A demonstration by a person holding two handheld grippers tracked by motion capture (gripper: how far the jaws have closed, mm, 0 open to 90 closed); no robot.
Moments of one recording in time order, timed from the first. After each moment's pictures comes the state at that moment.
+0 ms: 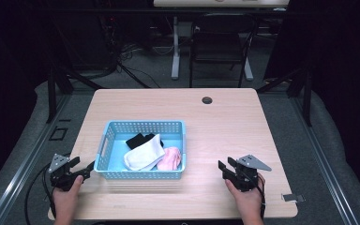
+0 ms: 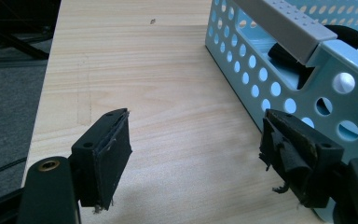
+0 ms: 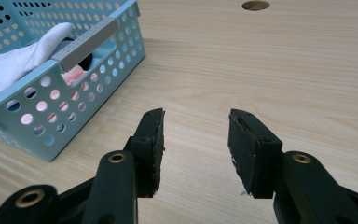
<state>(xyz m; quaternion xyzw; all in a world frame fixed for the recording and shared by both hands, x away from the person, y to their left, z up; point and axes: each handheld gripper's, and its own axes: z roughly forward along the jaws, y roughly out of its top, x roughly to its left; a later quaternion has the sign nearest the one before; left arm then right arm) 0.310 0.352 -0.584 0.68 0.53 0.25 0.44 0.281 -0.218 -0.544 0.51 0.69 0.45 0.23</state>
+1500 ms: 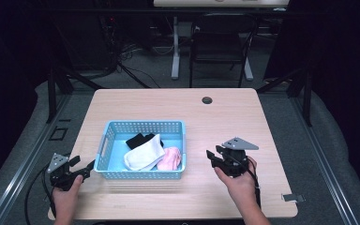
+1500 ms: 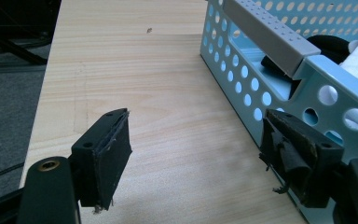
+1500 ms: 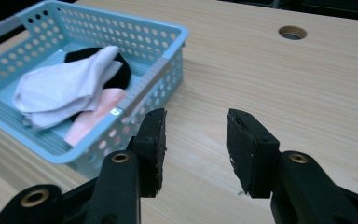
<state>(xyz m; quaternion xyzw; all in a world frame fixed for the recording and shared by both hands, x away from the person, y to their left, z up) 0.309 0.351 -0.581 0.67 0.53 0.26 0.45 0.302 -0.177 -0.478 0.47 0.74 0.43 0.20</state>
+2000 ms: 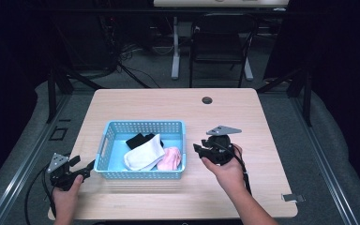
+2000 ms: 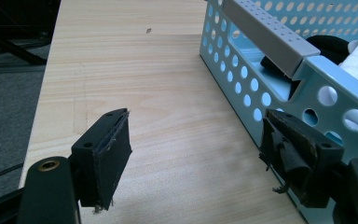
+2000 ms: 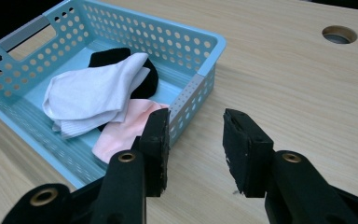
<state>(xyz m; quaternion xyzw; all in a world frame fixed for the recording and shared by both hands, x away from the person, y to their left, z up) 0.310 0.351 -0.581 0.67 0.53 0.26 0.45 0.330 -0.144 -0.462 0.46 0.77 0.41 0.16</state>
